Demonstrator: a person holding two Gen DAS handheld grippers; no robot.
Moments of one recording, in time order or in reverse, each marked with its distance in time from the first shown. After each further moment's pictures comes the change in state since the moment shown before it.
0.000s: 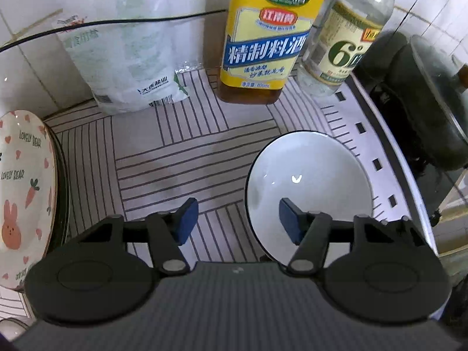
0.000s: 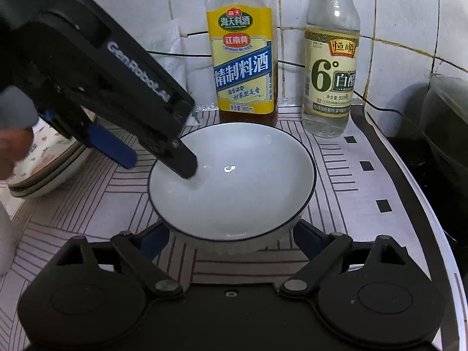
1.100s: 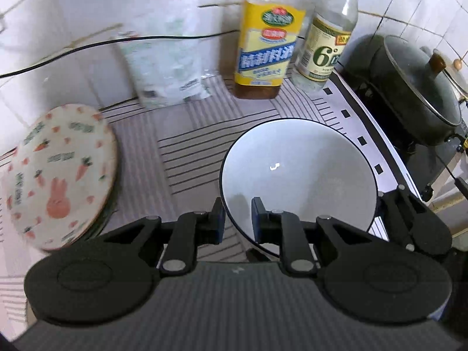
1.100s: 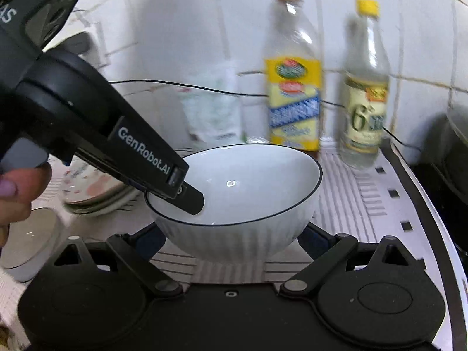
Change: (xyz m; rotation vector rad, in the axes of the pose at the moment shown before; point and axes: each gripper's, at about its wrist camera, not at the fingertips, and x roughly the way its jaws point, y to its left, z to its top) left arm -0.086 0.019 -0.055 0.035 -0.082 0.018; right arm -0.052 0.046 0.013 -0.042 -0.077 0.119
